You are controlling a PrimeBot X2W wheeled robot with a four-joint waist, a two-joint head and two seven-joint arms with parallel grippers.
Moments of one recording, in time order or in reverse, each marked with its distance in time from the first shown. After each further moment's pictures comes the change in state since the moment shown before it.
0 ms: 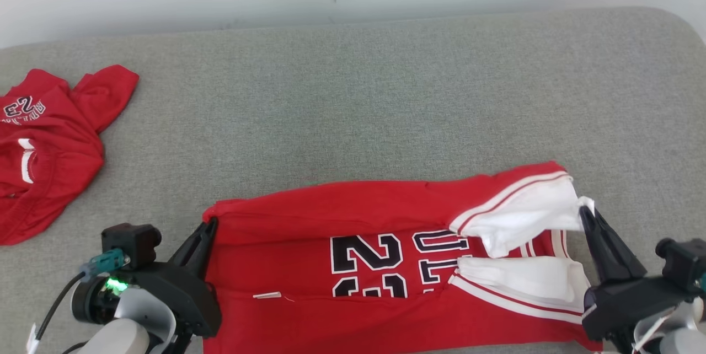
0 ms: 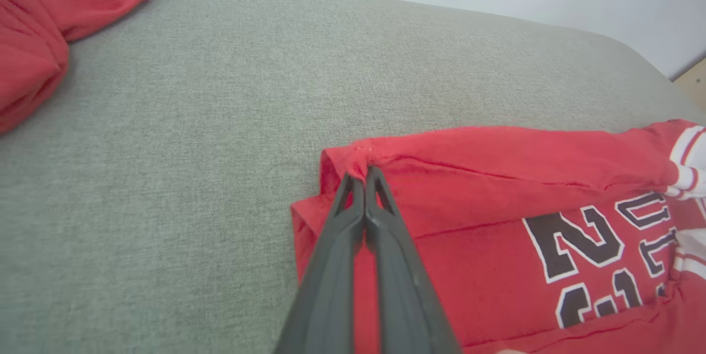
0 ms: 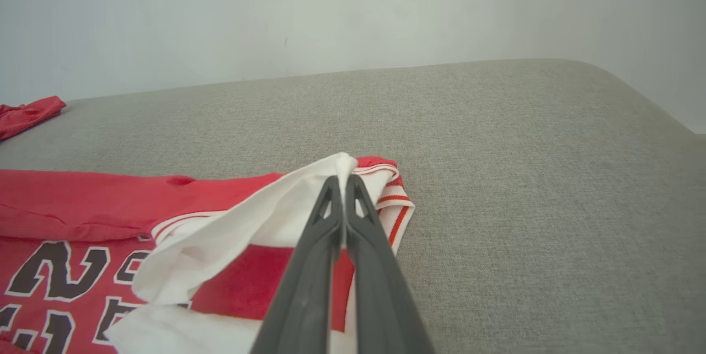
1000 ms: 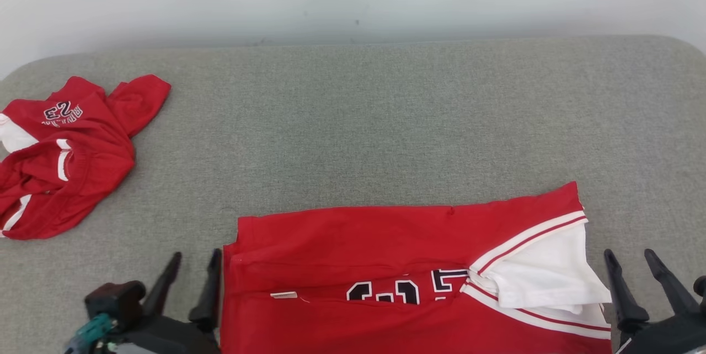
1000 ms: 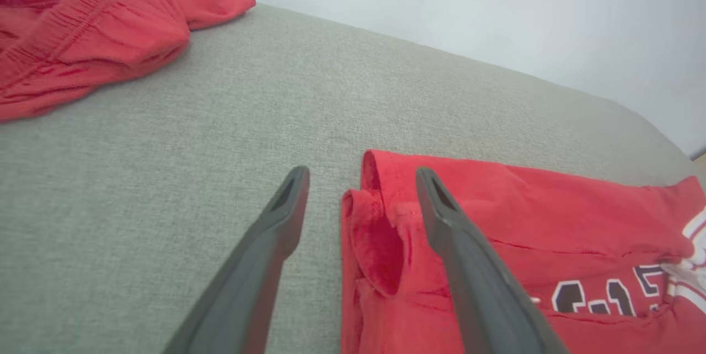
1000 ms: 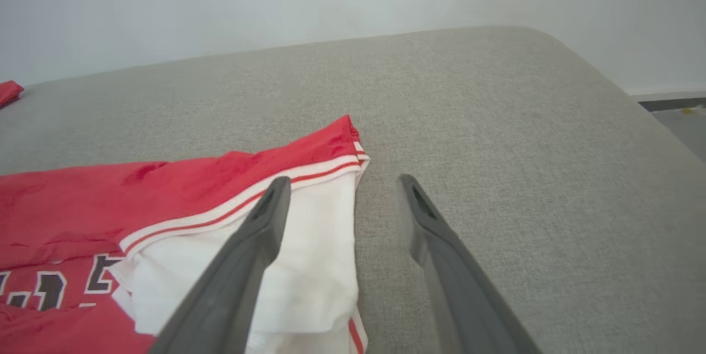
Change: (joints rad) left arm 0.181 -0.062 0.086 -0.025 0.016 0.037 -0.191; right arm 0.197 0.068 -0.210 -0.141 -0.072 0.000 0.156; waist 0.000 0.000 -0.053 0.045
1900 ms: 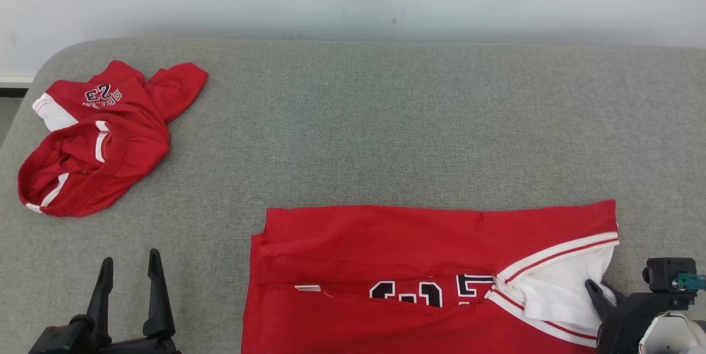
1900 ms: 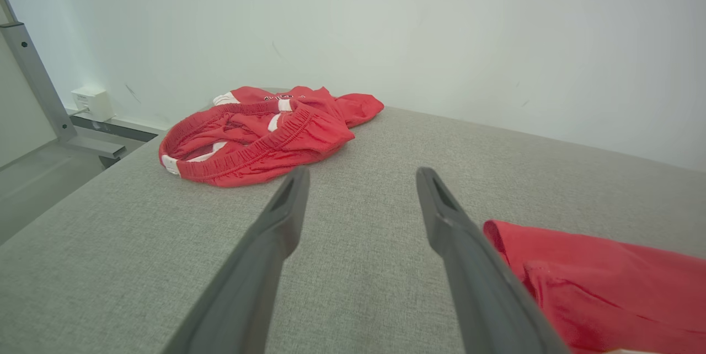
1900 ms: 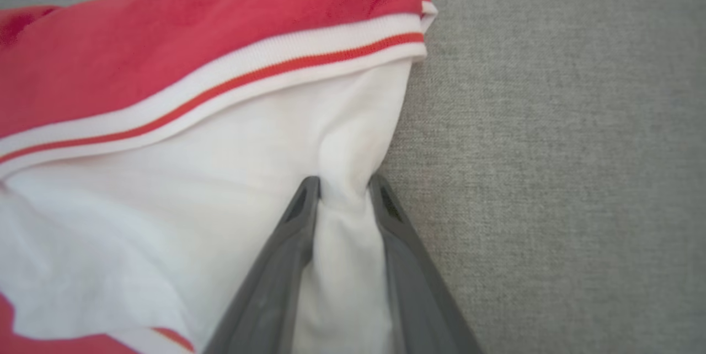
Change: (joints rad) left arm 0.207 -0.346 0.613 -0.112 0.584 -0.197 -0.007; right arm -0.191 -0.046 0.137 0.357 0.041 0.000 0.246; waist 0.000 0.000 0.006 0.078
